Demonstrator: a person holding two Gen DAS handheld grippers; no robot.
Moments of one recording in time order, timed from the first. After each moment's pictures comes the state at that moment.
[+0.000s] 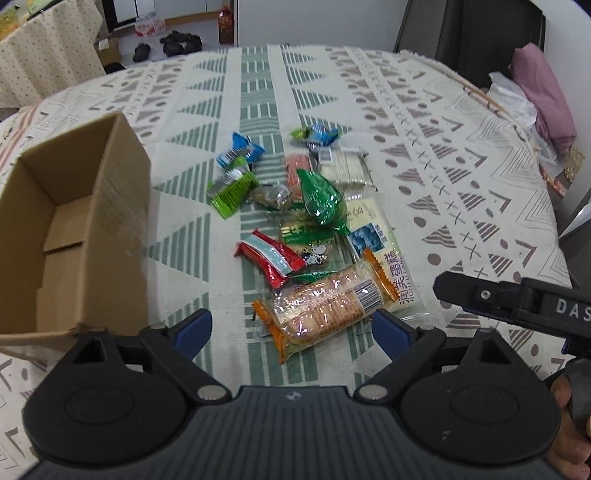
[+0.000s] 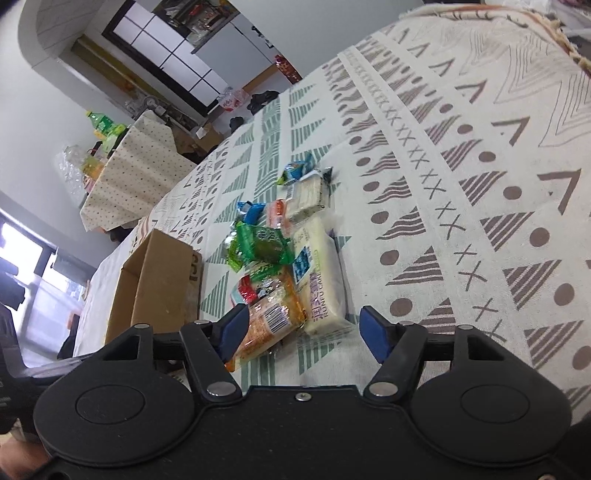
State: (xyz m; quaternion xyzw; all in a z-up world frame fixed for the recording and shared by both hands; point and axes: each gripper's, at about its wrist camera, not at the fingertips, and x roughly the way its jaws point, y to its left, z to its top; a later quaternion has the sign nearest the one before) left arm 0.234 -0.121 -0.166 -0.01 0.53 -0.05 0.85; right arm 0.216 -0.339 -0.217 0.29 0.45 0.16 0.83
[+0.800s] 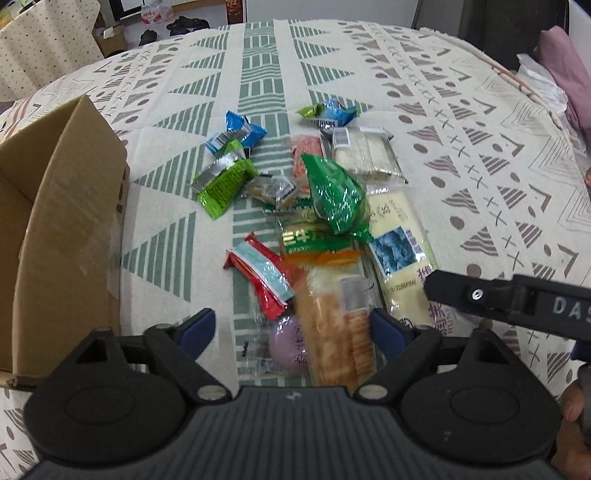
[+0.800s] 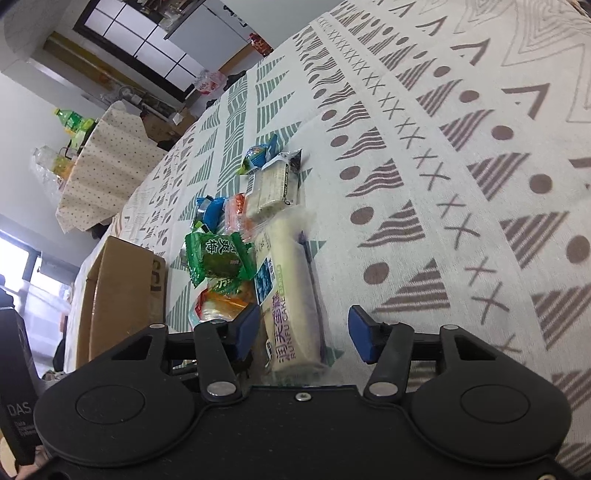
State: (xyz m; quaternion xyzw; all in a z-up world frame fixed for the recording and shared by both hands) left arm 0.270 -0.133 -0.206 0.00 0.55 -0.03 0.84; right arm 0.263 -0.329 -0.254 0.29 0.49 0.15 0.81
